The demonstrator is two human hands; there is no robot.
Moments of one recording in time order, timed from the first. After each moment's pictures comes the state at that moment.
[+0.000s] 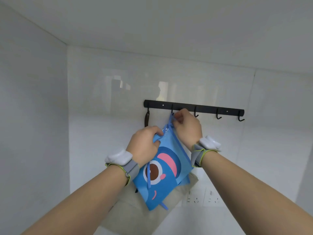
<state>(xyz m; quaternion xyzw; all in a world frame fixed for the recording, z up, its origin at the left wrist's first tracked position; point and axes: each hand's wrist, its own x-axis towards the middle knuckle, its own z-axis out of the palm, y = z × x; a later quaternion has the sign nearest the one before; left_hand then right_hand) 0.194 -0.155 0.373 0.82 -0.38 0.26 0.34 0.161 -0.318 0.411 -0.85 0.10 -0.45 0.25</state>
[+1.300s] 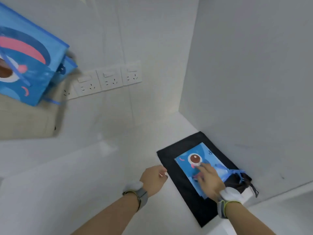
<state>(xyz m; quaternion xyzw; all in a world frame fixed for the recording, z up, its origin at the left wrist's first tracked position) -0.140 -0.329 -0.029 0.82 -0.40 -0.33 0.26 -0.335 -0.490 -0.076 -0.88 0.43 0.00 0.22</state>
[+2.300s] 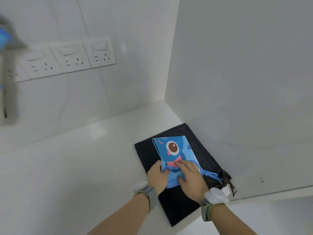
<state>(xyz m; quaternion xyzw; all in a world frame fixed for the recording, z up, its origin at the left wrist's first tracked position) -0.229 -0.420 -0.079 0.78 -0.21 -0.38 0.44 -0.362 -0.515 -0.076 -0.91 0.34 -0.01 0.25</state>
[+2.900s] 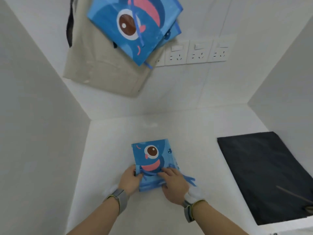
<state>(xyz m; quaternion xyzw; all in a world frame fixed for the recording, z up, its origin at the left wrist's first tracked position) -0.055 -0.053 -0.082 0.85 -0.04 -0.28 0.44 -0.162 -0.226 -0.108 -0.96 0.07 0.07 0.25</state>
